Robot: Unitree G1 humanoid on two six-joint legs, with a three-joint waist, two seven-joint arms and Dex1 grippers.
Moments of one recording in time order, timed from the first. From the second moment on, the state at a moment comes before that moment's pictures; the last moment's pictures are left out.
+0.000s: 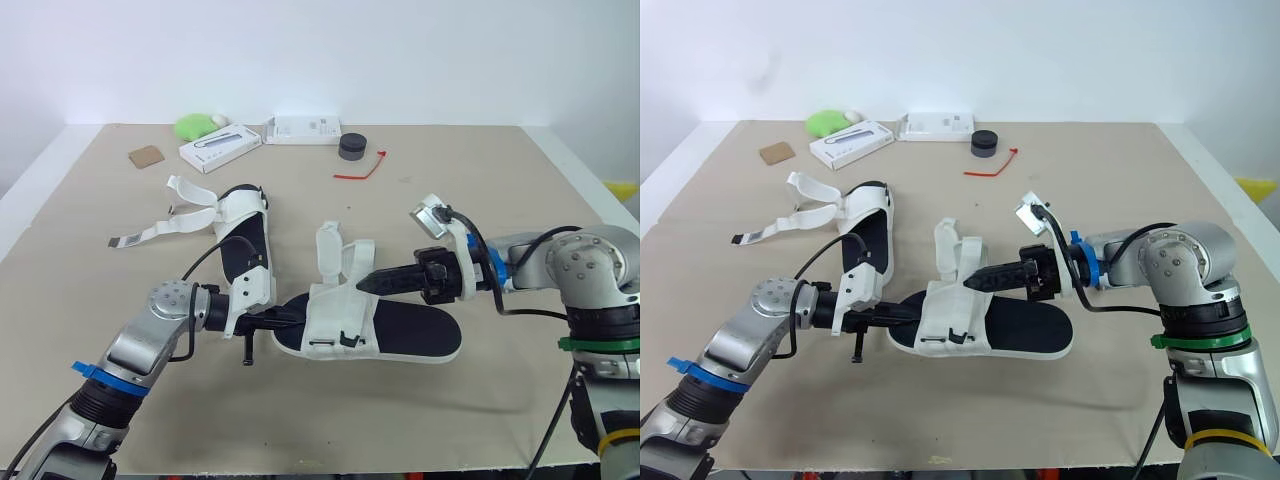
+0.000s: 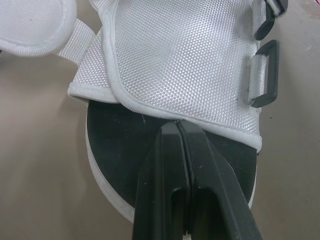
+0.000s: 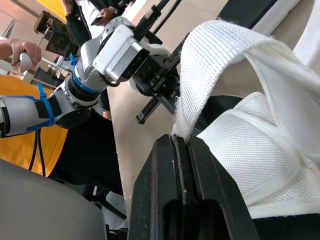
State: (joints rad) left arm -0.38 0.58 -0.25 -0.12 -0.28 0.31 -1.16; right arm -0.77 -0.79 0.04 -0.06 1.05 1.43 0.91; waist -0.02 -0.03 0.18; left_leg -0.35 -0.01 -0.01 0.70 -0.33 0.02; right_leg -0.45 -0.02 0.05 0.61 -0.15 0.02
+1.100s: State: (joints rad) left arm -0.37 0.60 -0.25 -0.12 -0.28 0.30 -1.16; right arm -0.67 -0.74 0.05 -0.16 0.92 1.33 0.89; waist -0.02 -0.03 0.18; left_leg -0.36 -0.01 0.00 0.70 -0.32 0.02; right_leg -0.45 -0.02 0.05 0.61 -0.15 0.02
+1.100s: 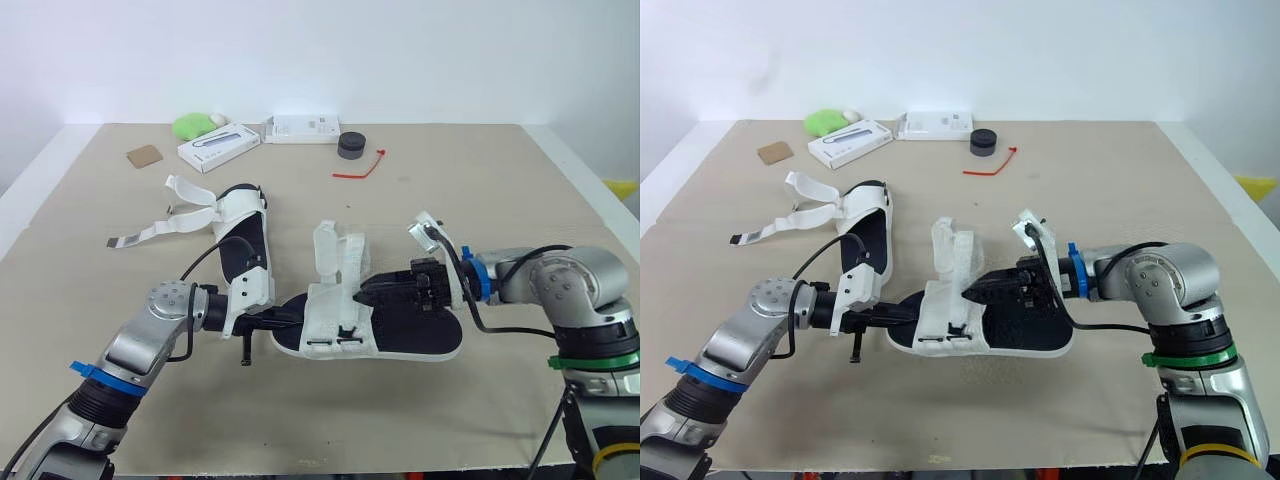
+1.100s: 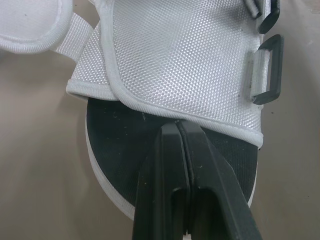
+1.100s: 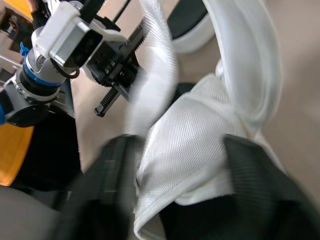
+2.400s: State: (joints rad) left arm -0.37 0.60 -0.25 -0.12 -0.28 0.29 -1.16; right arm -0.68 -0.59 -0.07 -0.18 1.19 1.61 0.61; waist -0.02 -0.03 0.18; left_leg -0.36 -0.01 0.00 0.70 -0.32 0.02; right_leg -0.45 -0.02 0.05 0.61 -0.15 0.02
